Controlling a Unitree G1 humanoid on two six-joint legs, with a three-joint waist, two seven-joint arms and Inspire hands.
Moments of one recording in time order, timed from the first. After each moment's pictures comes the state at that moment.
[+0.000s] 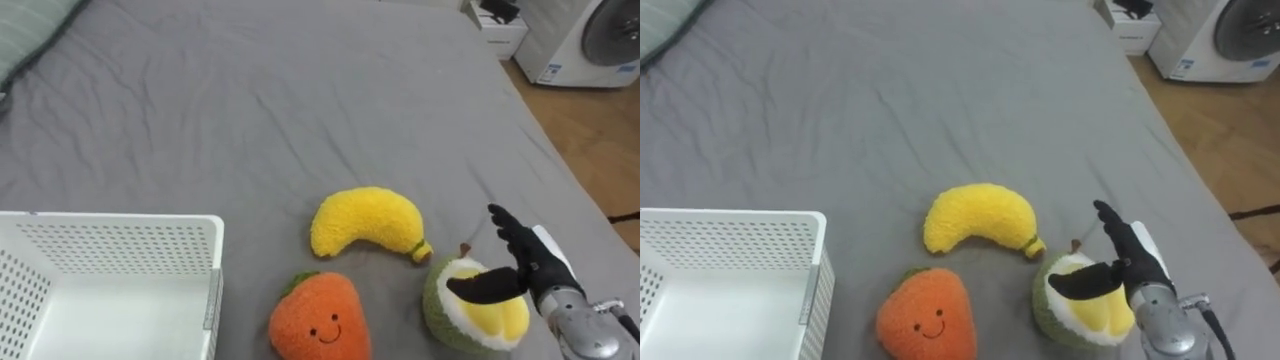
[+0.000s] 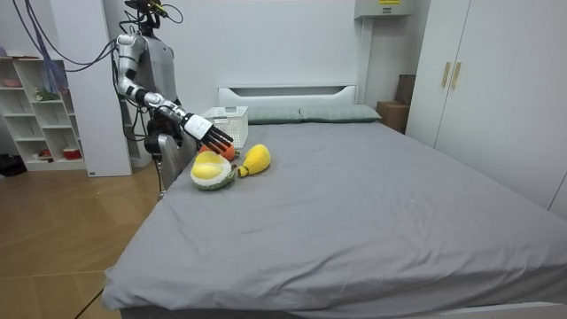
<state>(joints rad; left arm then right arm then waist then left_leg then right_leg) 0.24 0.20 0.16 1.04 -0.31 0.10 0.13 0.11 -0.34 -0.09 0.32 -0.26 0.16 0.17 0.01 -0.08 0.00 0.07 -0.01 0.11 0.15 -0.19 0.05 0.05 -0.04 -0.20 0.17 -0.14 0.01</state>
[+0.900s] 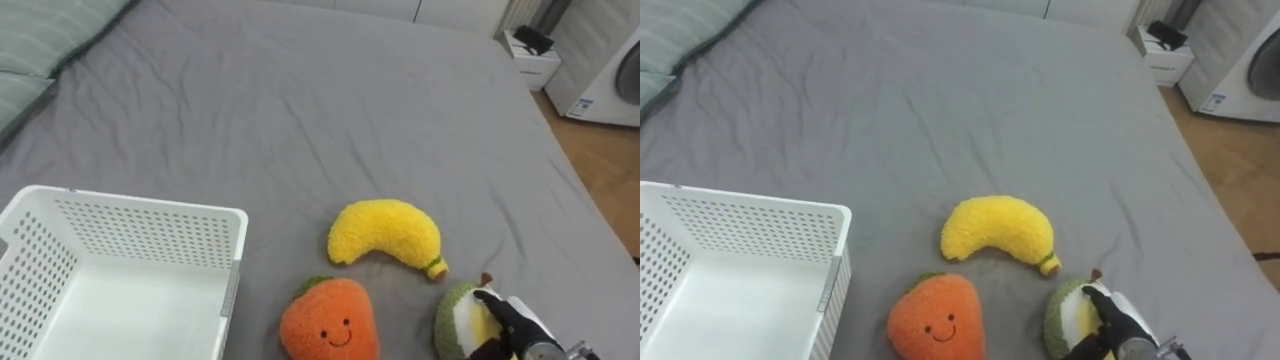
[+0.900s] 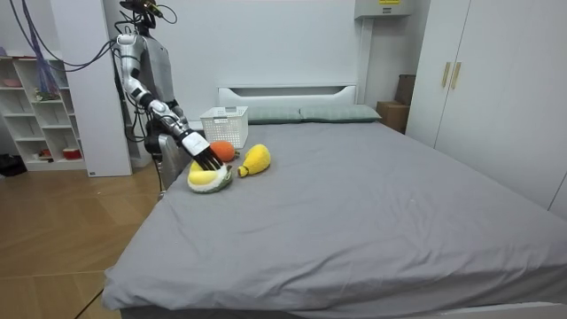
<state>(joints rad) 0.21 0.22 0.15 1.03 -0.31 0.13 0.15 0.05 -0.32 0.00 0.70 -0.47 0.13 0.08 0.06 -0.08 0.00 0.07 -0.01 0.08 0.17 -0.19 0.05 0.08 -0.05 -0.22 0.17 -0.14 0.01</state>
